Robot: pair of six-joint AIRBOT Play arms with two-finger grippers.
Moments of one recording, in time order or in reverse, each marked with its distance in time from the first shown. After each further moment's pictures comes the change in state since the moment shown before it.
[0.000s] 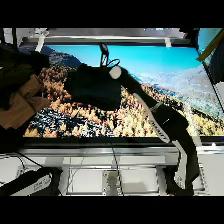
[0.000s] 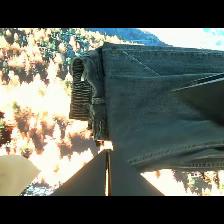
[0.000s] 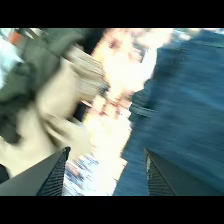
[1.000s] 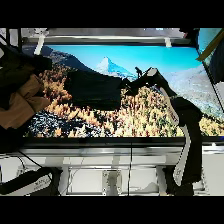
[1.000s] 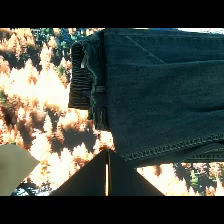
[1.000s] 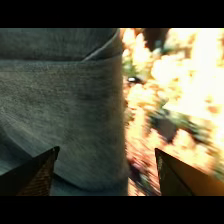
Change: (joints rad) left arm 0.003 -0.043 -0.003 0.002 -0.022 0.000; right arm -0.361 -0.141 -0.180 0.146 0.415 -0.045
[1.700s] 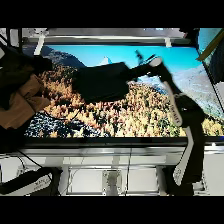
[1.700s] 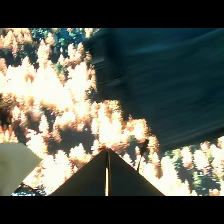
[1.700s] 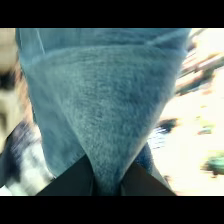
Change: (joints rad) left arm 0.000 0.000 0.000 0.024 -0.010 0.003; right arm -0.082 0.087 0.173 -0.002 0.010 -0.074
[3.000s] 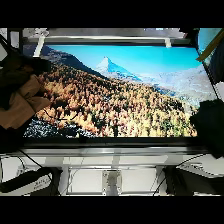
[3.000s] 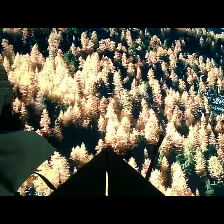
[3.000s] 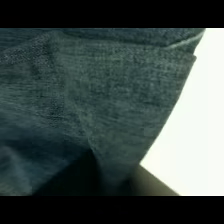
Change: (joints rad) left arm 0.000 -0.018 0.000 0.058 -0.016 -0.039; right arm -1.456 0.855 -1.007 -0.750 0.069 0.026
